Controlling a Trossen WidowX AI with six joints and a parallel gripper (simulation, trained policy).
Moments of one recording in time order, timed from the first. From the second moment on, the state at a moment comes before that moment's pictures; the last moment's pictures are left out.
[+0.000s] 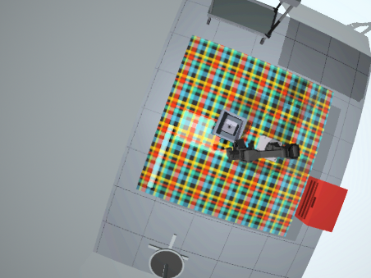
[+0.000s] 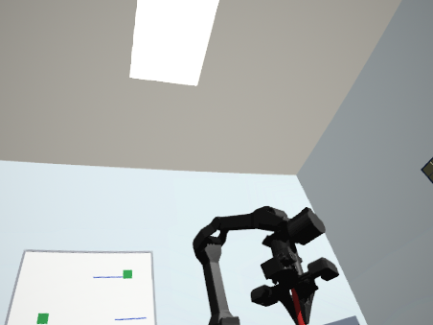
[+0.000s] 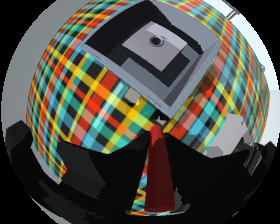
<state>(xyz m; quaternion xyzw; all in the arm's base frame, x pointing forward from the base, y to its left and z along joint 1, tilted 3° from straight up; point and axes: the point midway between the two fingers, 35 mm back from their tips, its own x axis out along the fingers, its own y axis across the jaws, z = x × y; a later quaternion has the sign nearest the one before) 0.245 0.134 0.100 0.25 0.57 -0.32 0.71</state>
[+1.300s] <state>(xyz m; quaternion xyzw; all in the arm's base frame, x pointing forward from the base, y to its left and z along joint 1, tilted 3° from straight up) 0.346 0.024 0.058 0.26 0.58 -0.31 0.71</state>
